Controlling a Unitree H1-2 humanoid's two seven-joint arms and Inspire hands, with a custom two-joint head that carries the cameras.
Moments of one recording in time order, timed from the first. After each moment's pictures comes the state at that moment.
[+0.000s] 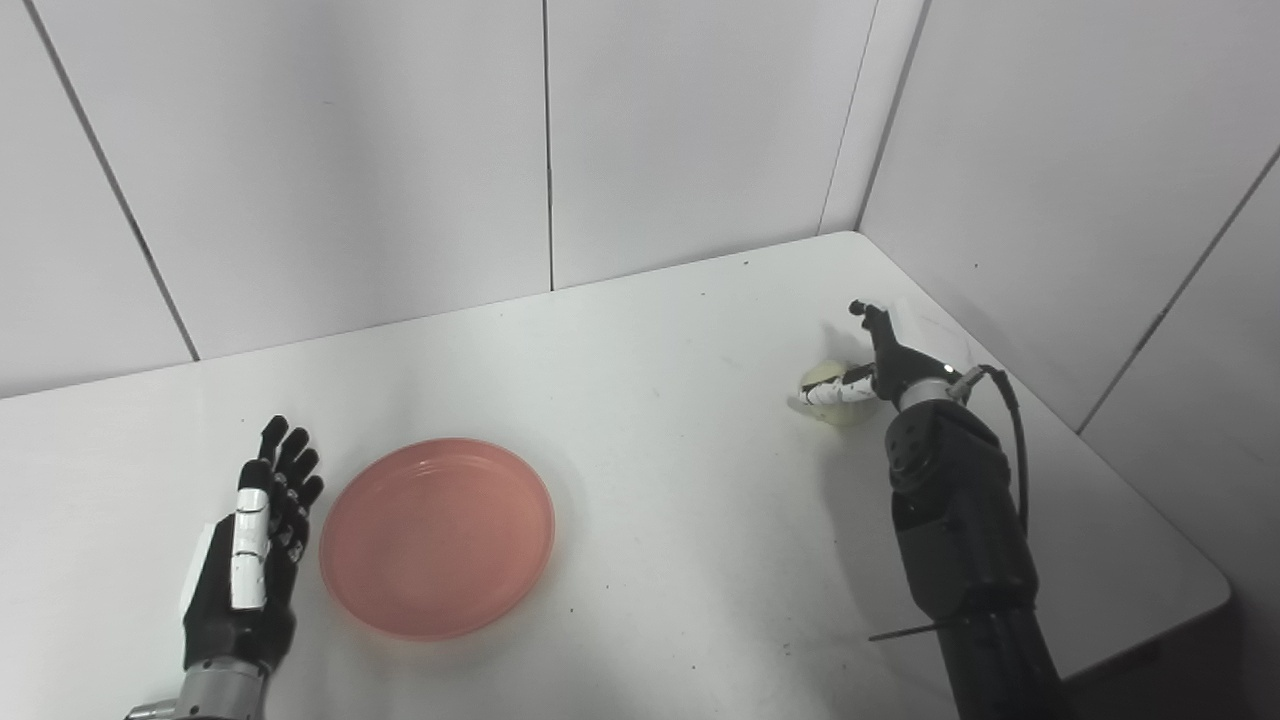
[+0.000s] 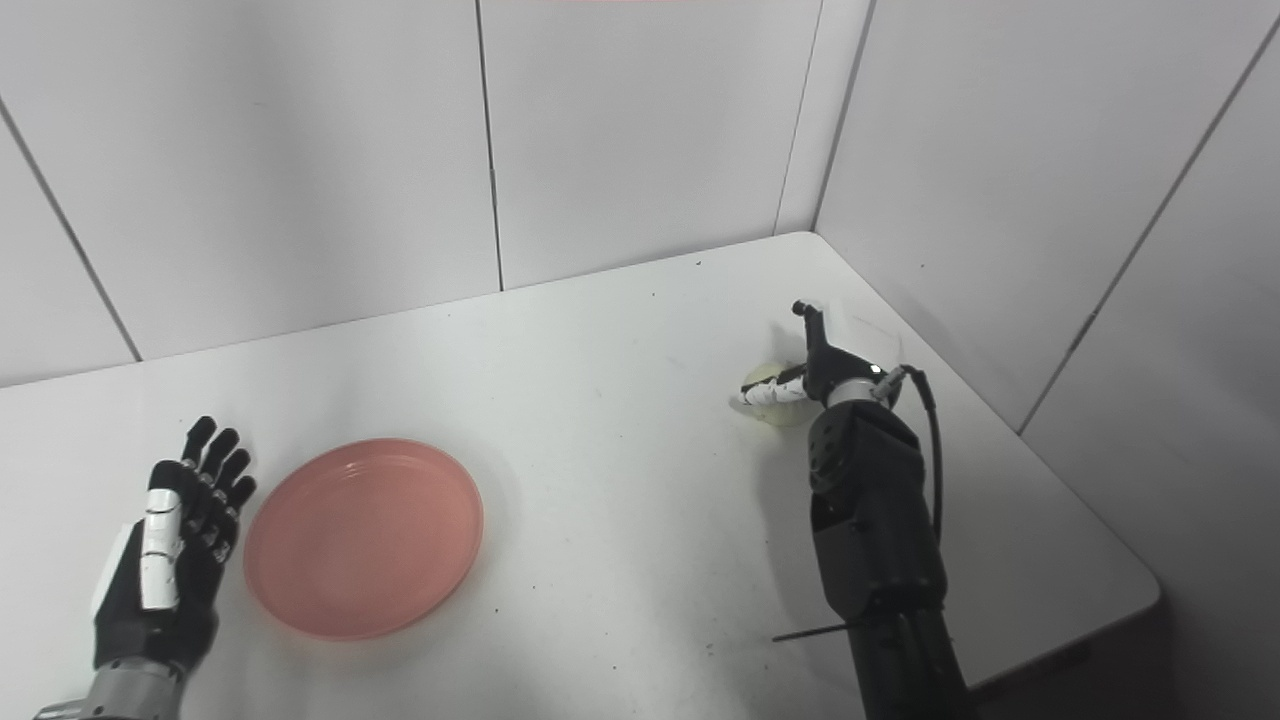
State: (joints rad) left arm -0.30 -0.01 -0.04 0.26 -0.13 -0.05 -0.18; right arm -0.37 -0.37 -0.33 0.04 -1.09 0.48 0.39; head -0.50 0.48
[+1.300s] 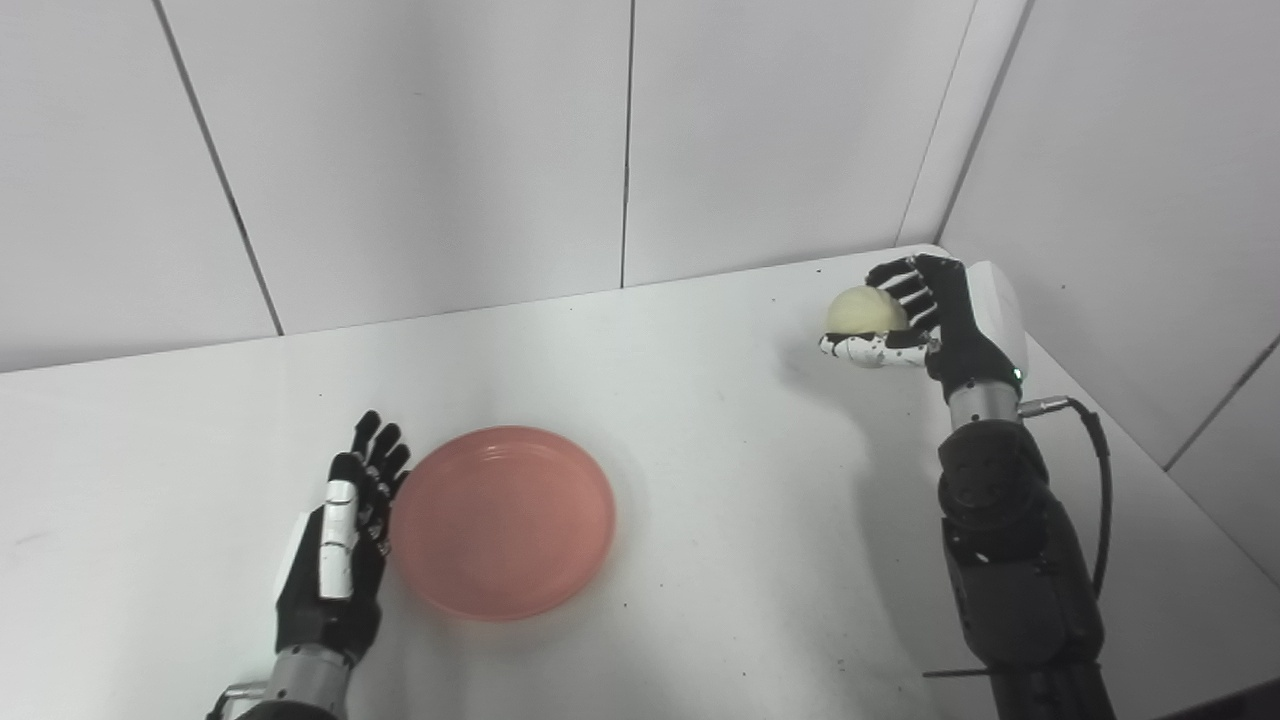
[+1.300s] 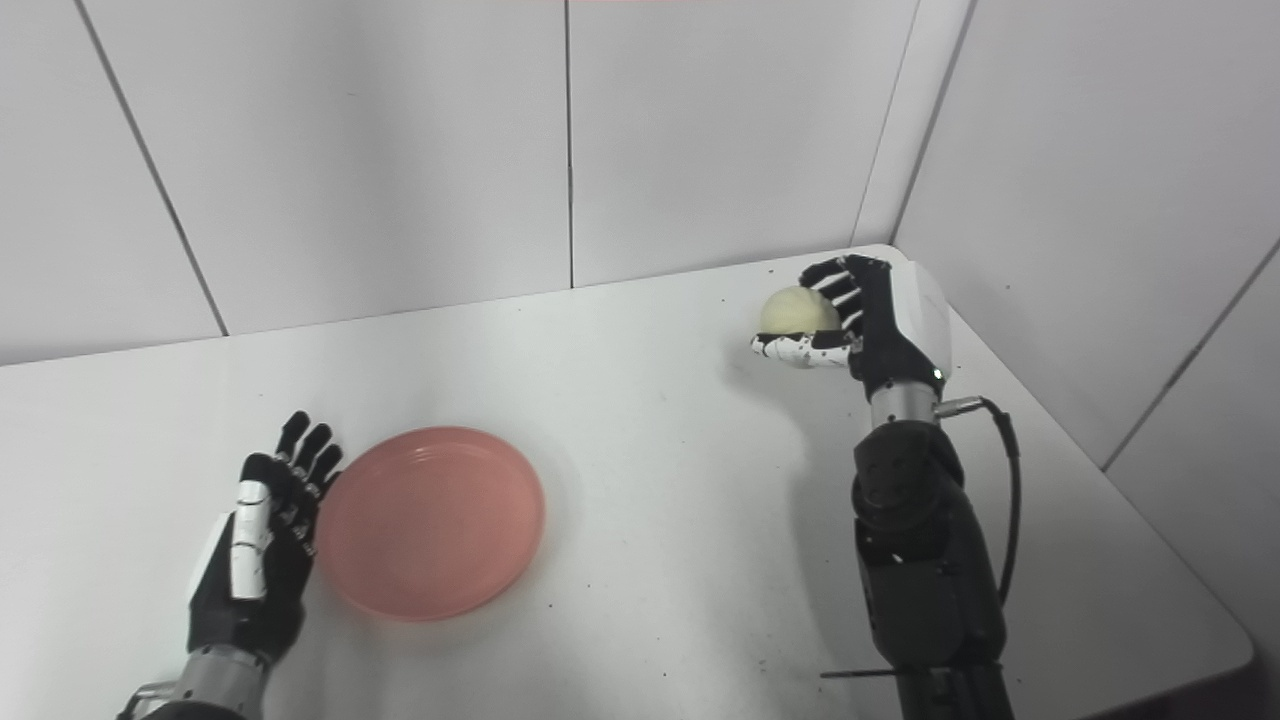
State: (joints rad) left arm -0.24 -0.06 -0.09 0.19 -0.14 -0.02 -0.18; right arm -0.34 -0.33 -0.26 -0.09 -0.53 0.28 -0.06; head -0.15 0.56
